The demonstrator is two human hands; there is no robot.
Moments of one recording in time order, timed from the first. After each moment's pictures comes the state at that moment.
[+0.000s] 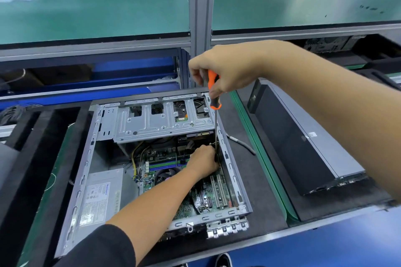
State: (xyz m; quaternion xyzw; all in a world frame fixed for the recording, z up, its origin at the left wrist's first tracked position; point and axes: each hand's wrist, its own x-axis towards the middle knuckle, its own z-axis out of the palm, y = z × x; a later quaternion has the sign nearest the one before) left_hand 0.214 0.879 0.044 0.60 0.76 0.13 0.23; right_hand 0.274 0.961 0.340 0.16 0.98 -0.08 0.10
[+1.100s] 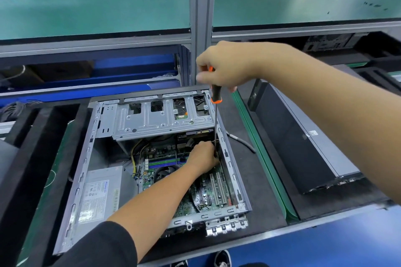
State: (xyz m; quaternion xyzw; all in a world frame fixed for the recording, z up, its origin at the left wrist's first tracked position) left_hand 0.213 0.883 0.047 0.57 0.77 0.14 0.25; right_hand 0.274 0.957 0.335 0.25 0.96 -0.08 0.09
